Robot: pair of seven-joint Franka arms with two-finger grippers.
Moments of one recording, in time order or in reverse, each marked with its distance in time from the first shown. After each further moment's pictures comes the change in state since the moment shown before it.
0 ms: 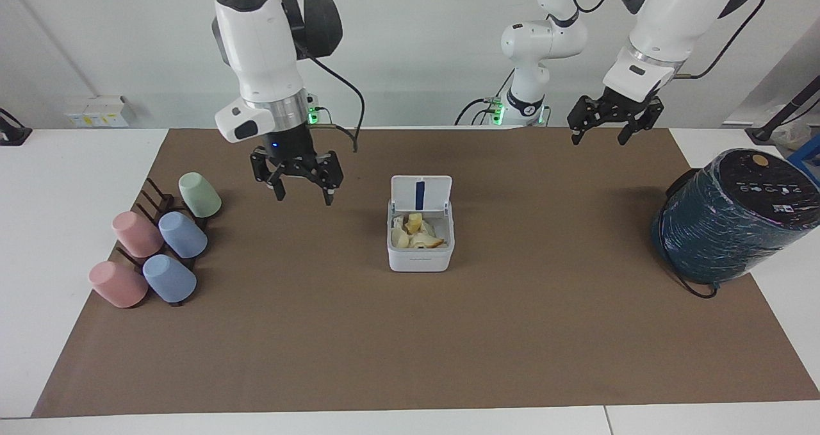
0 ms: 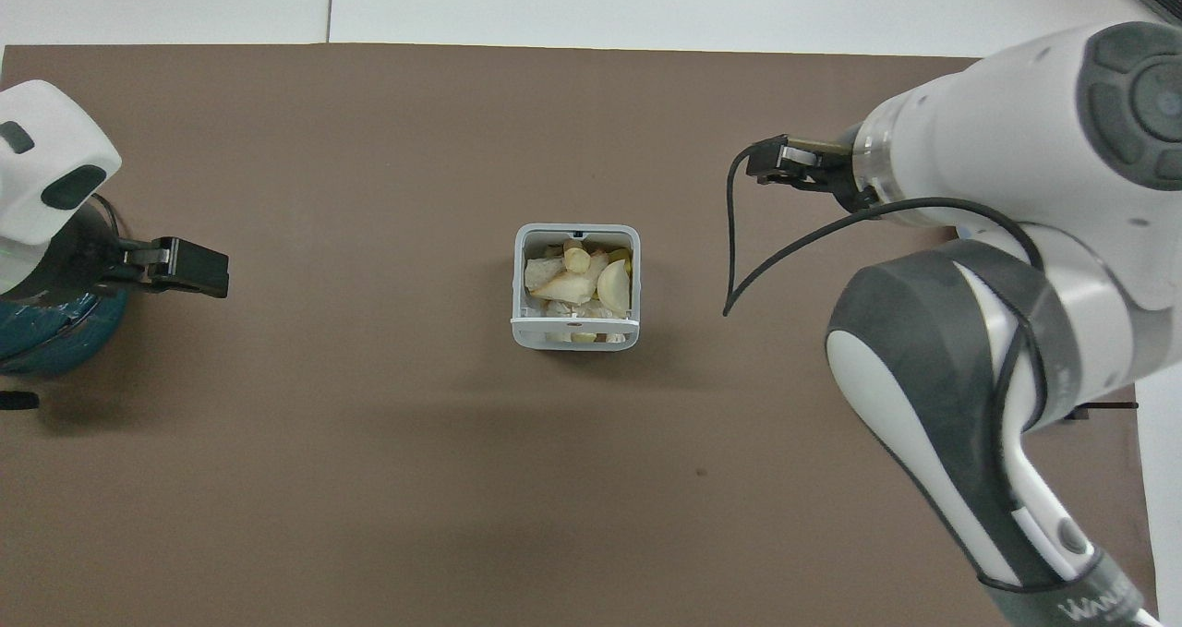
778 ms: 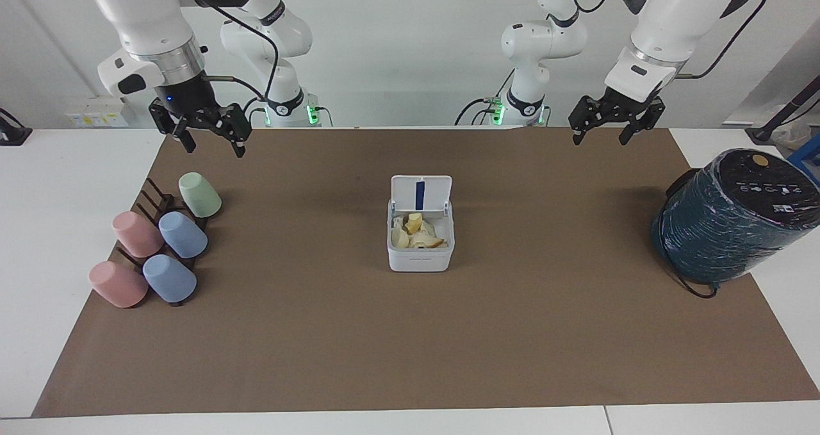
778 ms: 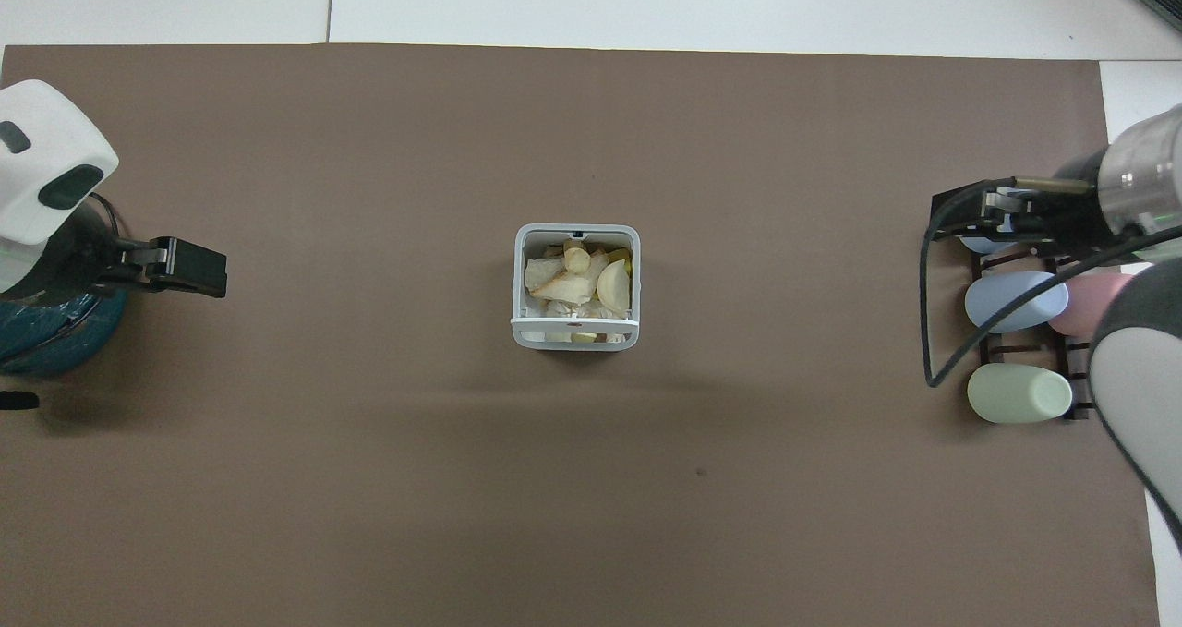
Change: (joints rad) left arm 0.000 0.000 -0.001 0.000 0.000 0.000 0.000; right arm -0.003 -0.102 -0.217 0.000 0.068 -0.263 -0.264
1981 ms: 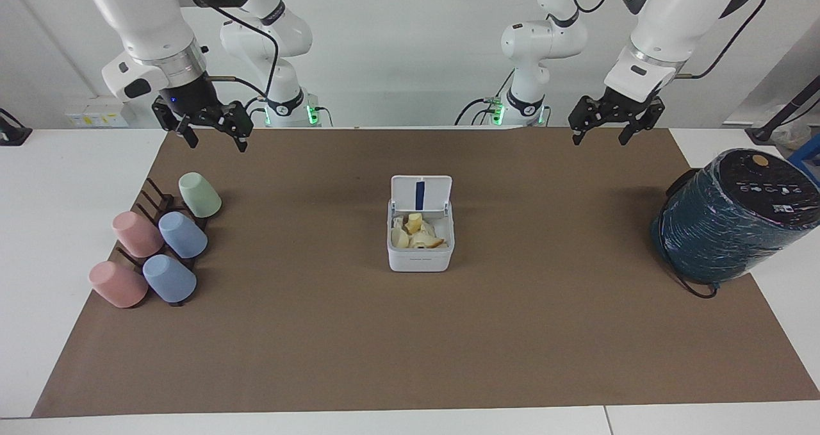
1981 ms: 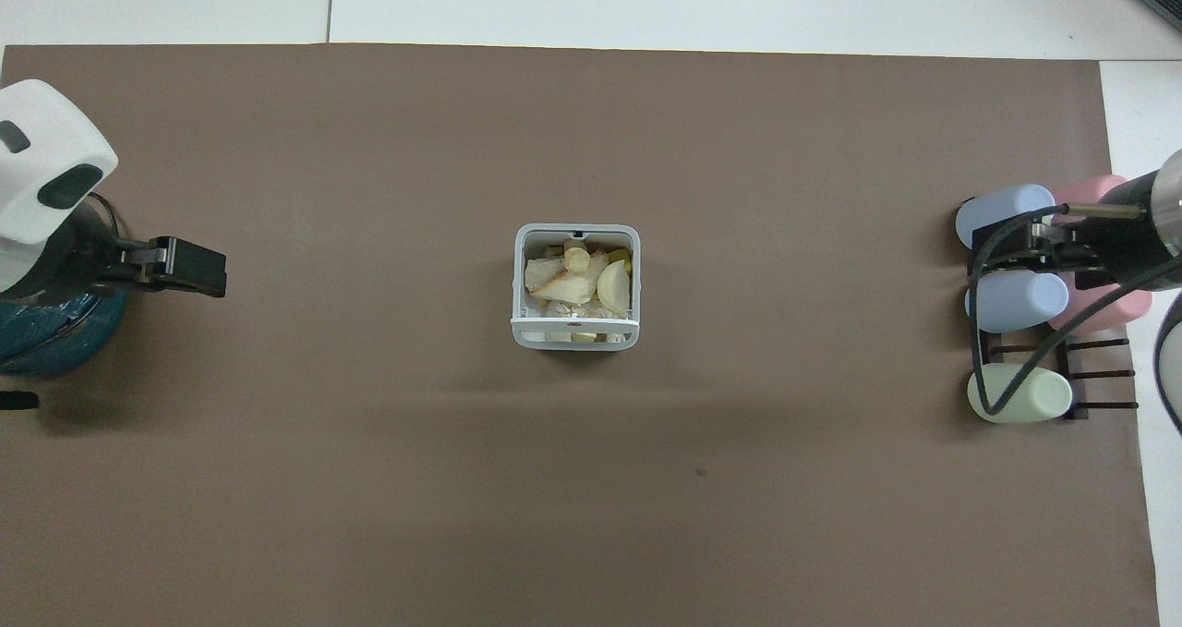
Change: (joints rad) left arm 0.000 0.000 -0.001 0.000 0.000 0.000 0.000; right arm 0.034 -0.006 -0.026 -0.011 0.001 -0.042 -0.036
